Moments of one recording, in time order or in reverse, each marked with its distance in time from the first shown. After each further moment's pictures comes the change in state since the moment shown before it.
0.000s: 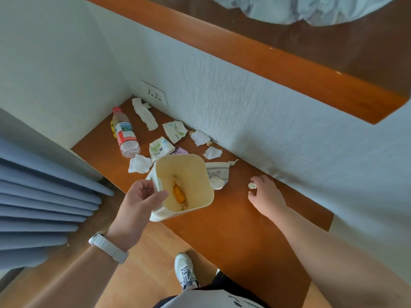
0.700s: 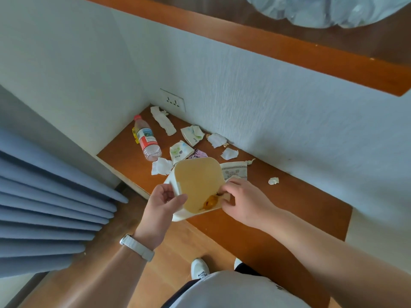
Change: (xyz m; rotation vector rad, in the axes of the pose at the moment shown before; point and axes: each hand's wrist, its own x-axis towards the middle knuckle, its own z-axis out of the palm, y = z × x) left_hand -0.012 -0.015 -0.033 -0.027 -0.030 0.024; right_hand -0.080 -0.152 -0.047 0.226 0.069 -0.516
